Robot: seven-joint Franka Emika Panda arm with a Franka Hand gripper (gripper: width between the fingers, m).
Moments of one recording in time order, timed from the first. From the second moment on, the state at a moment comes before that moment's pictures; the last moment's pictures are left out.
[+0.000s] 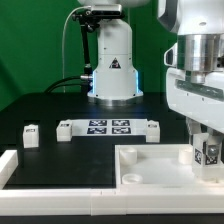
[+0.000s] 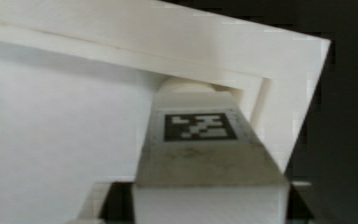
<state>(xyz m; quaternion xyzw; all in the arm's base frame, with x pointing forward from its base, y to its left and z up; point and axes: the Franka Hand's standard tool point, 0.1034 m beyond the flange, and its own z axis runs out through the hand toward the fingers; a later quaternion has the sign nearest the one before) 0.621 0.116 0.074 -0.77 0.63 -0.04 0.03</state>
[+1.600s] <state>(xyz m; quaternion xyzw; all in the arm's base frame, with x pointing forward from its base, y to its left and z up) 0.631 0.119 0.077 -1.00 -0.05 -0.06 -0.03</state>
